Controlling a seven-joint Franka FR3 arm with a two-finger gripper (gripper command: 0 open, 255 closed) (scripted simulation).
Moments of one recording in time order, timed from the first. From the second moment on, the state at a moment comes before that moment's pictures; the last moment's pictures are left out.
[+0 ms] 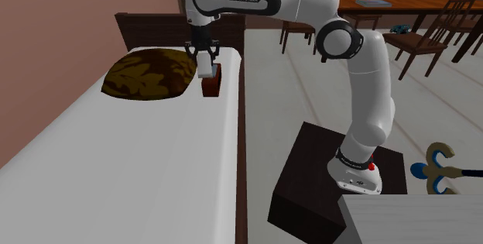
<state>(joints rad) -0.14 0.45 0.39 -1.09 -0.15 1.53 1.09</state>
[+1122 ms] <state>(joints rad) -0.18 0.40 0.38 -1.40 -0.13 1.78 1.09</state>
